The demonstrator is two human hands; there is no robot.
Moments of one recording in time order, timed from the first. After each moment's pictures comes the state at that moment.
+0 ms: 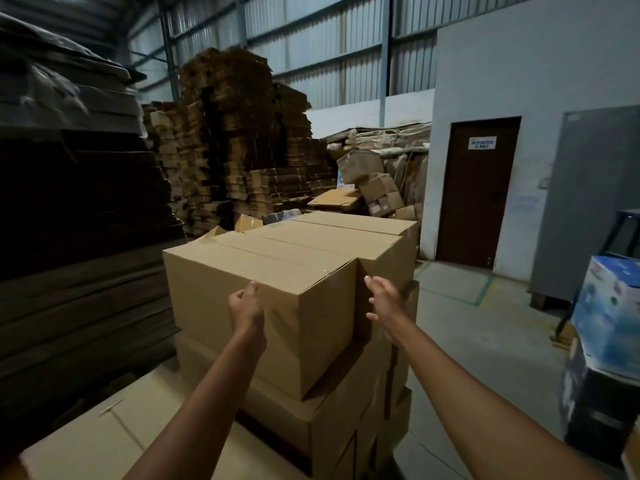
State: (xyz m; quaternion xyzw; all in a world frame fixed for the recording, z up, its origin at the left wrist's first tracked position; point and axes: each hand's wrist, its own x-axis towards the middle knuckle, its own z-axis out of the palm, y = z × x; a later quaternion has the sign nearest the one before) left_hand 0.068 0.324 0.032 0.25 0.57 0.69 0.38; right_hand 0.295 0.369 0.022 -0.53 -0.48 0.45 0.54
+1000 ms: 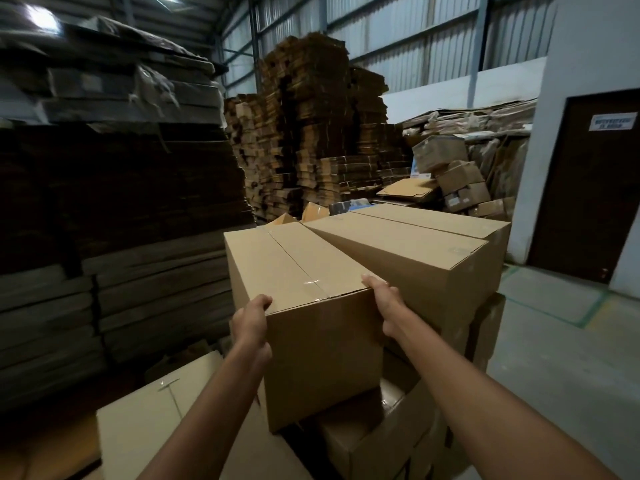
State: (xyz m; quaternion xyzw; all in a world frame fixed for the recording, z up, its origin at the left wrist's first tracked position) left_hand 0.007 0.326 0.015 0.13 0.58 0.71 0.37; right_hand 0.198 0.458 0.015 -0.51 -0.46 0.59 0.42
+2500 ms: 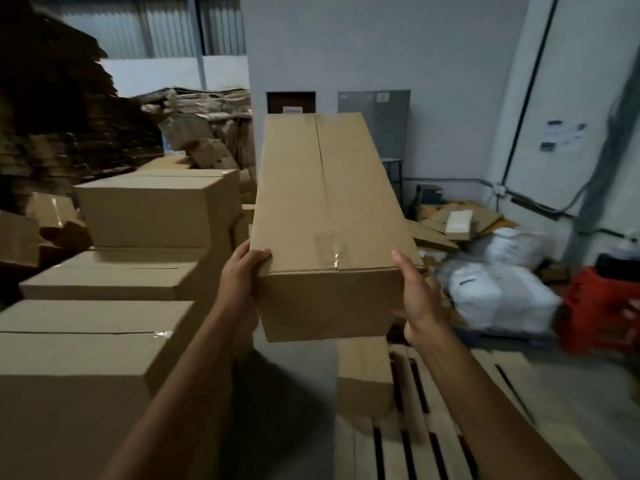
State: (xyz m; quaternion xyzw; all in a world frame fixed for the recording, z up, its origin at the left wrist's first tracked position) left_hand 0.227 -0.190 0.042 0.55 0.30 0.50 0.60; right_hand 0.431 -0.318 0.029 -0.57 -0.21 0.24 0.76
